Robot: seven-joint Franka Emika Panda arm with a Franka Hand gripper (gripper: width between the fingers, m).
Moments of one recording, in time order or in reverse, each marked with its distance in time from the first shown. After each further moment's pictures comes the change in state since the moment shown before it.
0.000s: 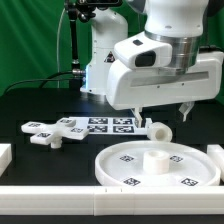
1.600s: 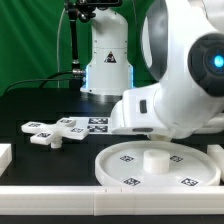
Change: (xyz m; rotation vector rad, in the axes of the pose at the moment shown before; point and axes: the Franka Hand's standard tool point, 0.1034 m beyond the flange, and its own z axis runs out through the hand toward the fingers) arm -0.024 -0.008 0.043 0.042 -0.750 0.090
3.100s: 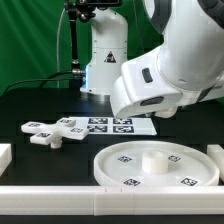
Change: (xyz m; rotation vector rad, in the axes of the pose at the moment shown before) arm -0.020 0.003 -0.065 0.003 0.116 -0.210
